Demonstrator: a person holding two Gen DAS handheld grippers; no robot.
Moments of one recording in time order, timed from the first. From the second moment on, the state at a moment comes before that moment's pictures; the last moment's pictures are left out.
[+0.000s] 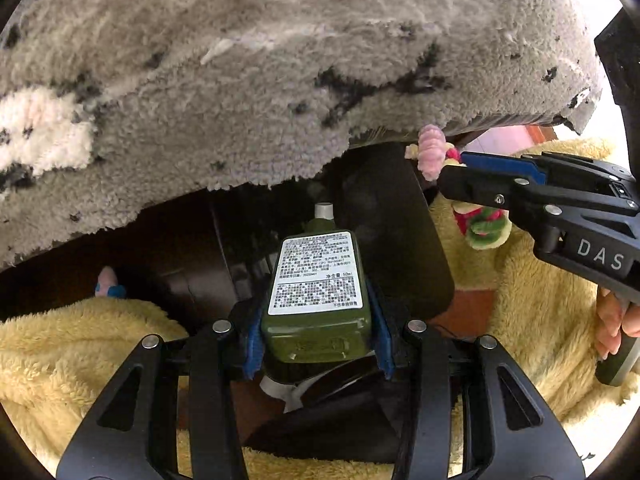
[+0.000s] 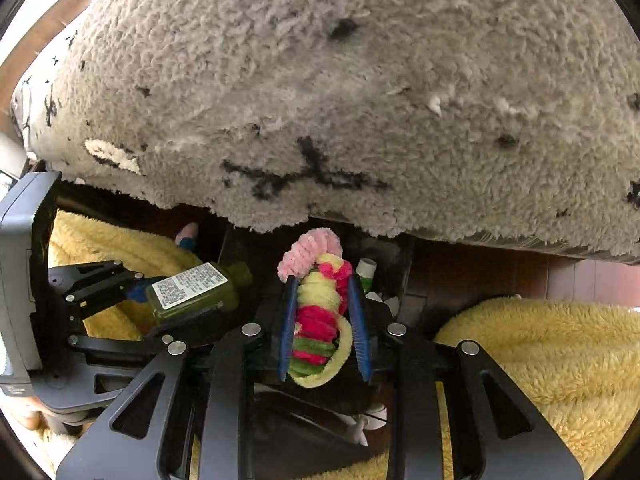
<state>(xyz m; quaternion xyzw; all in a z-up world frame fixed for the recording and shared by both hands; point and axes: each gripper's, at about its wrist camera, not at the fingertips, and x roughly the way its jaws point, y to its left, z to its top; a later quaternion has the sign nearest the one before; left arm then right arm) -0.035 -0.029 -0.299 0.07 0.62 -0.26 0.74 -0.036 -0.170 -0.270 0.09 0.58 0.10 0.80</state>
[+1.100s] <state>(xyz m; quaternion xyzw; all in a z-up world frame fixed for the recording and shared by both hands) 0.040 0.020 -0.101 0.08 0.39 -0.16 0.90 0.039 -0.207 -0.089 0.04 0.38 0.04 0.92</state>
